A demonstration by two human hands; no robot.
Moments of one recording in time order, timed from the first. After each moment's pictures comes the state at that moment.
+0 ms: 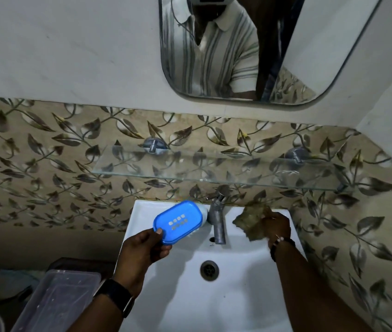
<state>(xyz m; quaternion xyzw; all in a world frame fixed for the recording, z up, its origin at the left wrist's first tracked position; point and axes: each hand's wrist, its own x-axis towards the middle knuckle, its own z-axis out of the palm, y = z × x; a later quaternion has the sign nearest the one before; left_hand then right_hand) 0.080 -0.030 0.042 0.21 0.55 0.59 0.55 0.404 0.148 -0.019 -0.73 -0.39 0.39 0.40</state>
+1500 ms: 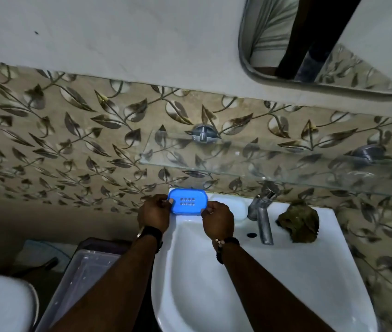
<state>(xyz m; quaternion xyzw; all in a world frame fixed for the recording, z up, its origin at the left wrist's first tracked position) -0.033 0.067 -0.036 0.37 0.80 0.41 0.24 0.130 0.088 -0.010 -0.68 -0.58 0.35 0.27</state>
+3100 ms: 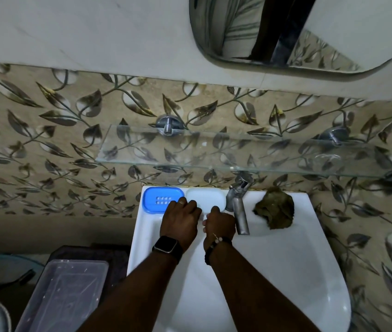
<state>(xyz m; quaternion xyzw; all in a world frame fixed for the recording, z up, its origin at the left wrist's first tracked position) 0.077 0.063 -0.027 0.78 0.61 0.14 -0.08 0.182 0.095 -0.046 -0.74 -0.30 0.48 0.36</state>
